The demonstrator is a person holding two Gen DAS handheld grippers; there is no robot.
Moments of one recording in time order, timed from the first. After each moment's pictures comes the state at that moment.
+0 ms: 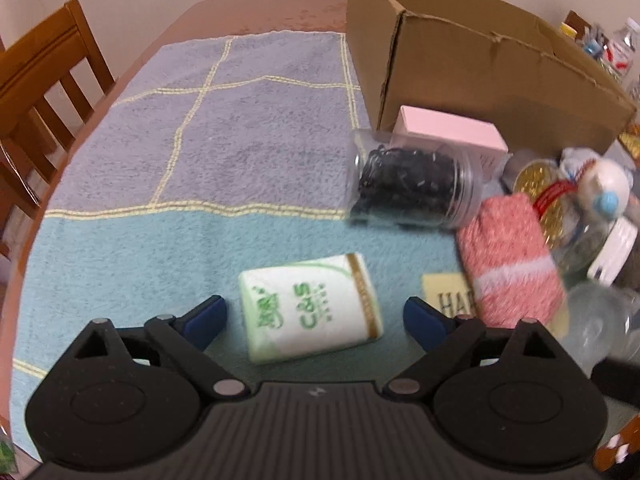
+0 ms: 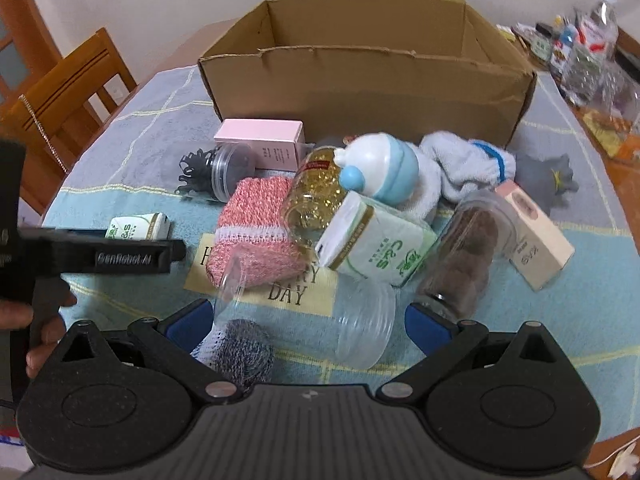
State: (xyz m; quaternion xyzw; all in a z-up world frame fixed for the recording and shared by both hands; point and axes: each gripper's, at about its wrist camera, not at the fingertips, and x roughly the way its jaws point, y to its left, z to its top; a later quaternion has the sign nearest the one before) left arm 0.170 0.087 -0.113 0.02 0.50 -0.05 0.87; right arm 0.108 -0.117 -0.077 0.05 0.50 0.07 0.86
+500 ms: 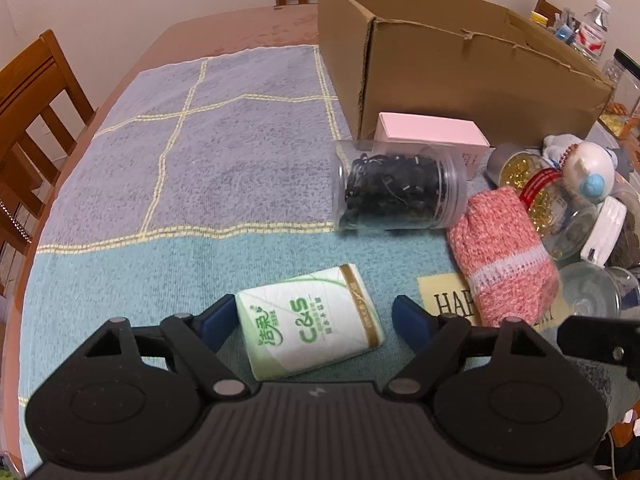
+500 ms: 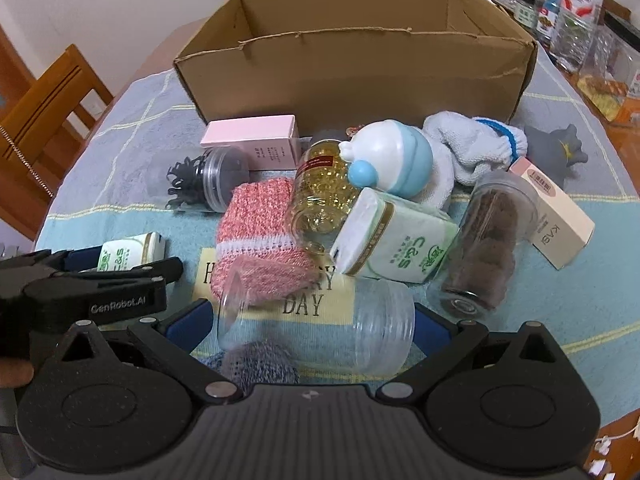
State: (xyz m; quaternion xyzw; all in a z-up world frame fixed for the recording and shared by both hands) left arm 0.173 0.084 -0.113 0.05 0.48 -0.09 0.87; right arm 0.126 -0.104 -0.087 0.09 0.51 0.03 0.85
